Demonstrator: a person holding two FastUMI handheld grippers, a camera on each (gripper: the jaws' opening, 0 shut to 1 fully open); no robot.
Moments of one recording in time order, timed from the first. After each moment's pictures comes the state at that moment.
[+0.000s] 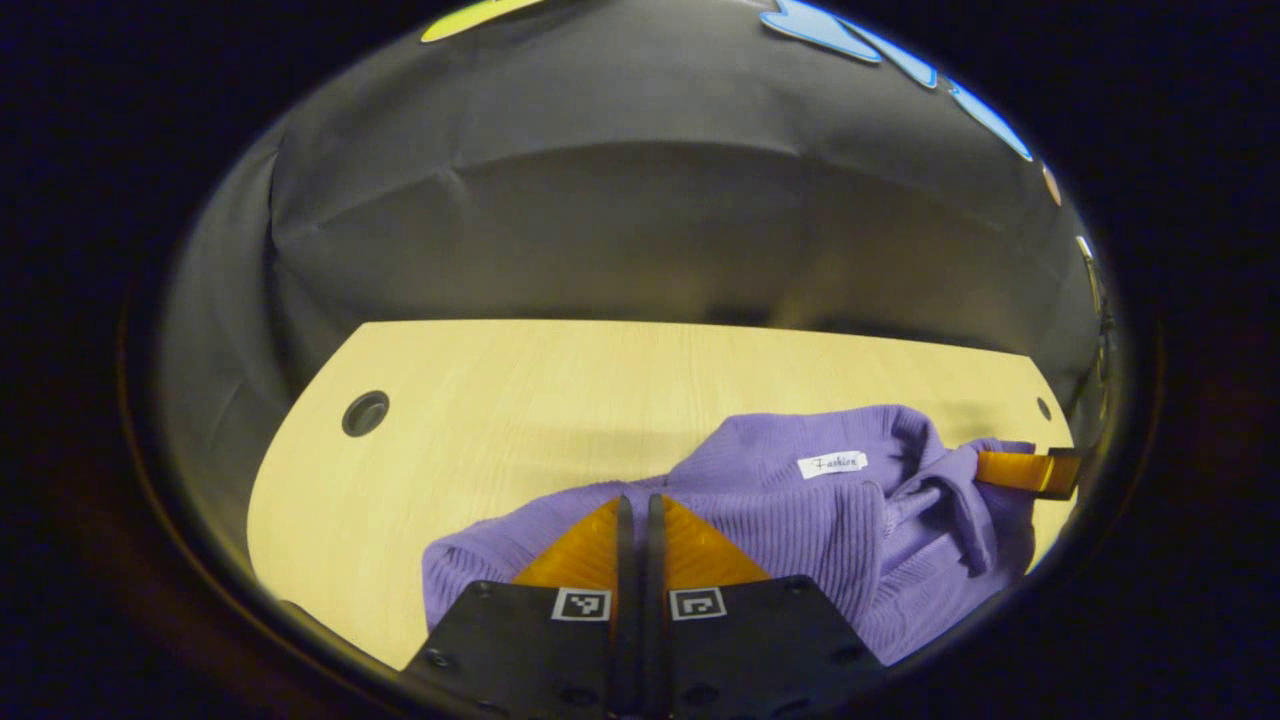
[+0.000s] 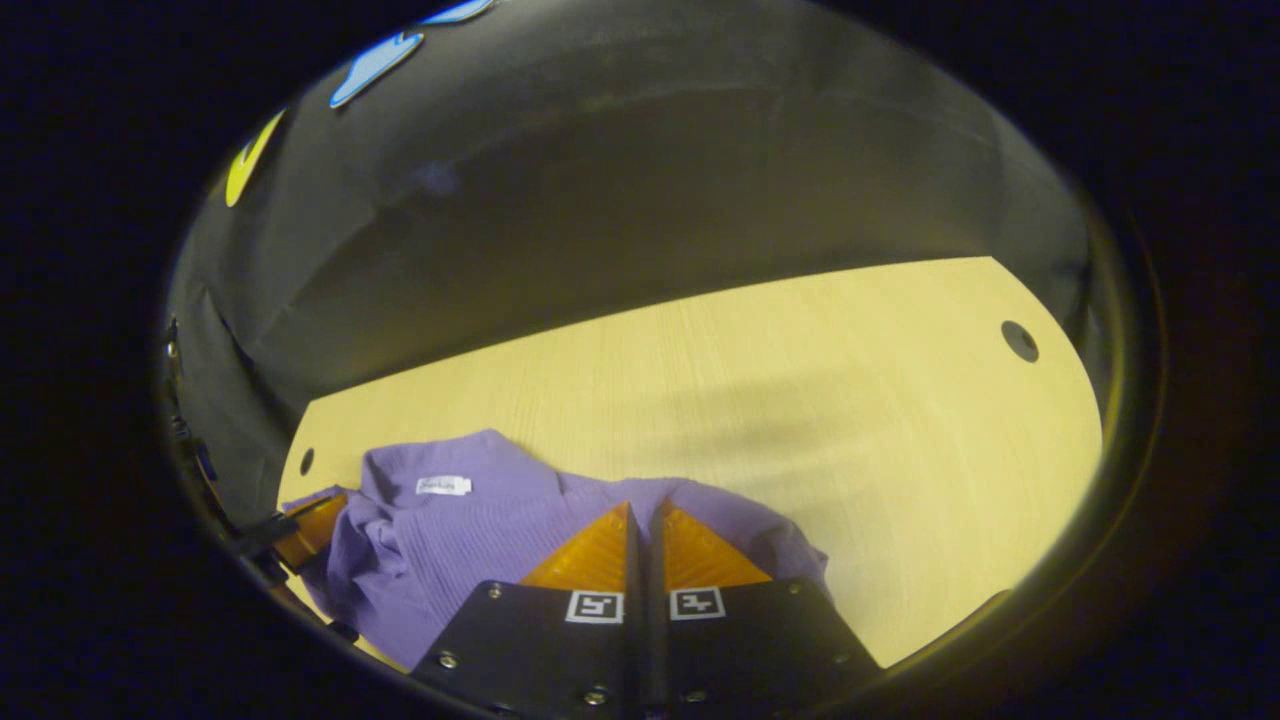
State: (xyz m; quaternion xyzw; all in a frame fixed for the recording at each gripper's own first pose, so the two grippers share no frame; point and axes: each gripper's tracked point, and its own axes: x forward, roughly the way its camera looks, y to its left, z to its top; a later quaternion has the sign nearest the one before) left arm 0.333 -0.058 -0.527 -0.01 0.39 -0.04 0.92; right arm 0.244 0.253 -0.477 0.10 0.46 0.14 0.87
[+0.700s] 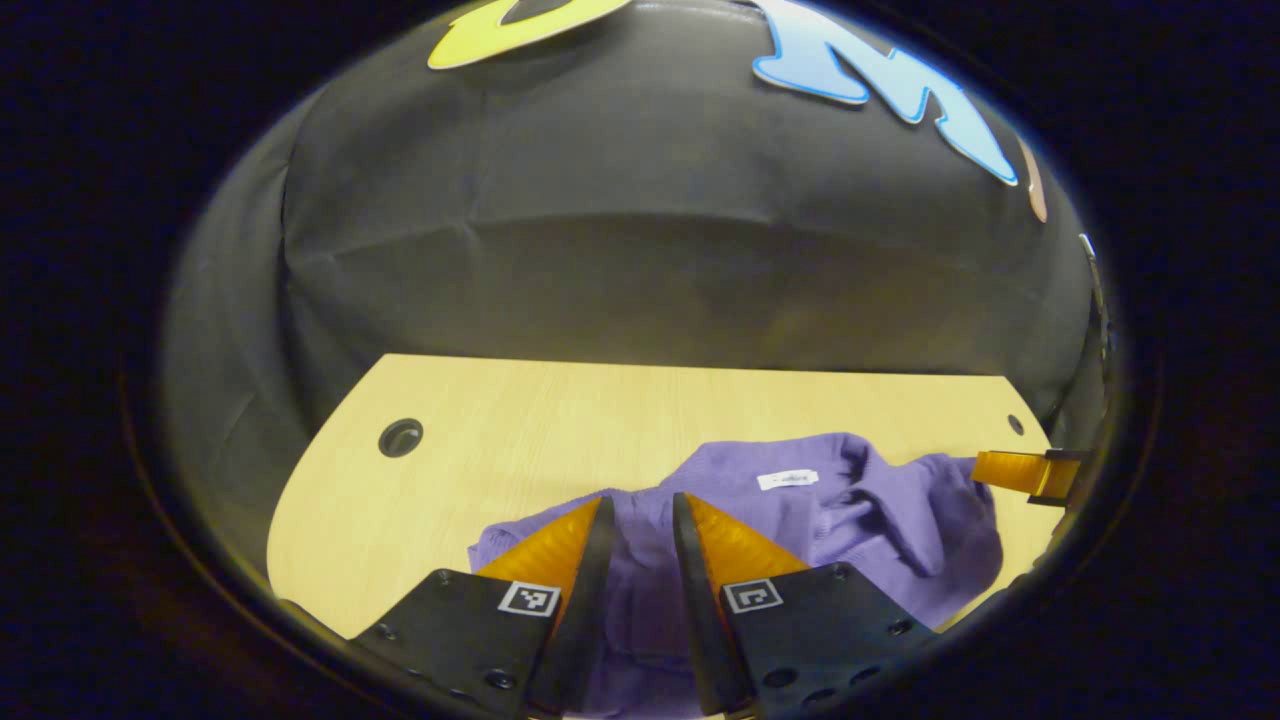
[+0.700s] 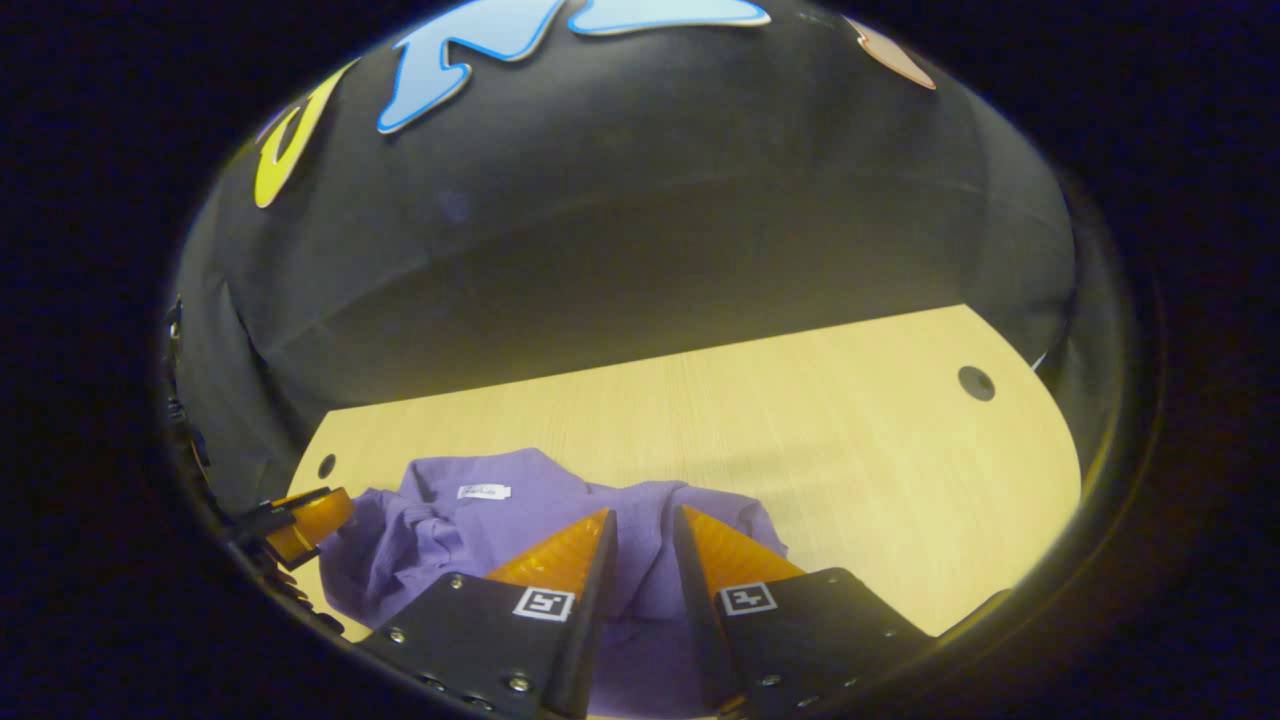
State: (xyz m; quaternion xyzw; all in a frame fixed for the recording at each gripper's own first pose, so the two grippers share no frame) left arm 0.301 -0.063 -0.443 -0.01 0.34 -0.06 0.94; right arm 0.221 0.232 -0.391 0.08 0.38 0.14 0.91
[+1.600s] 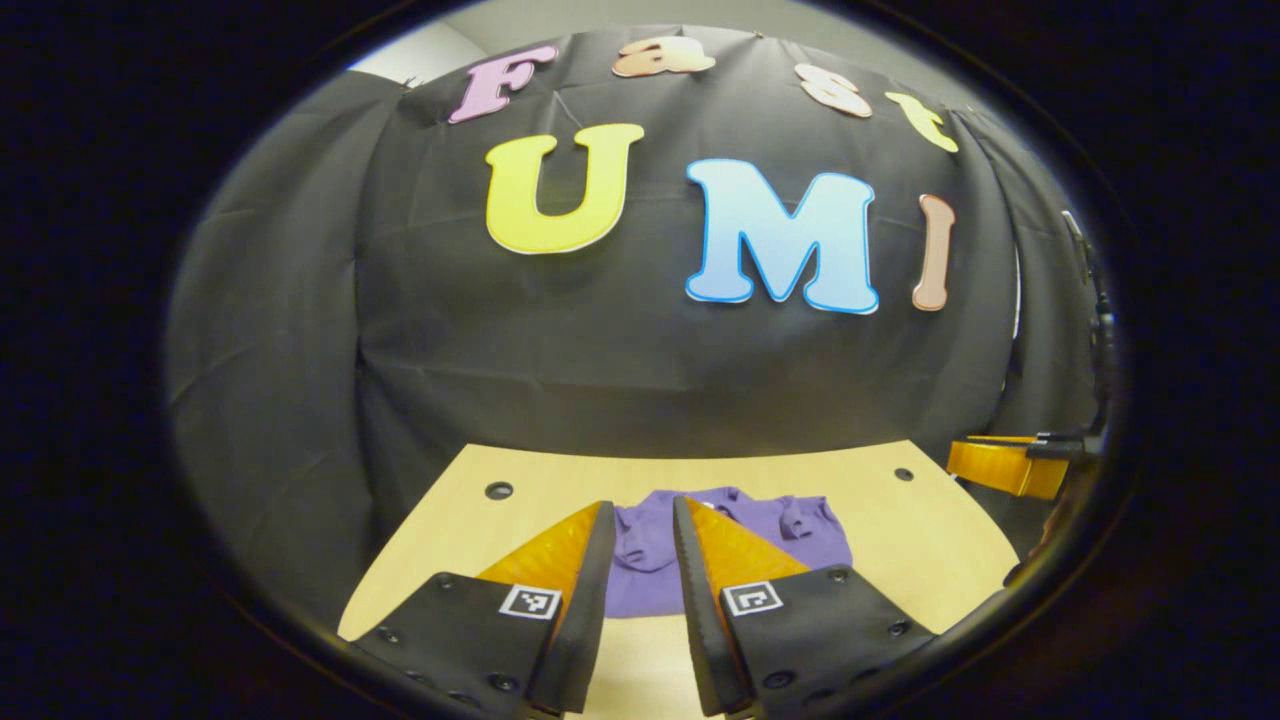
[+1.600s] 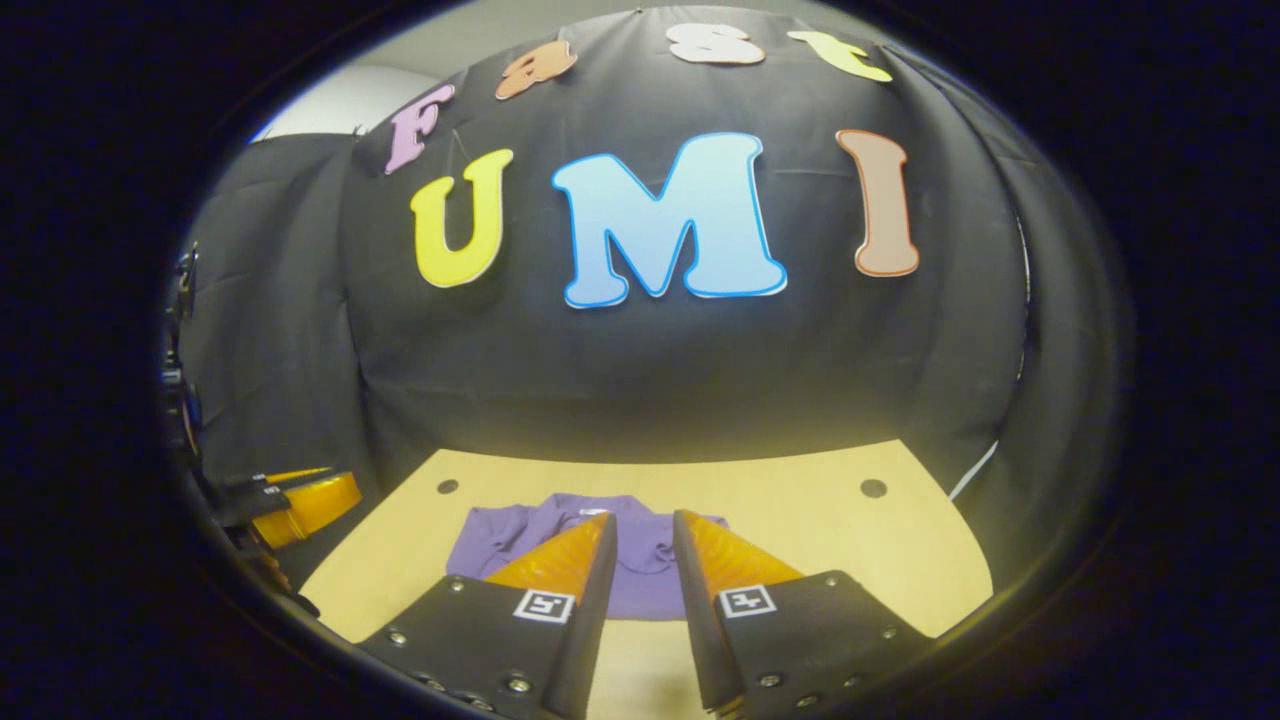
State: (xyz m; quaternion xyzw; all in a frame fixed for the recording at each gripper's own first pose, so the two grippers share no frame) left arm 0.071 -0.050 -0.204 -0.01 0.20 -0.06 0.98; right arm 0.031 0.180 -0.161 0.07 0.22 0.20 0.95
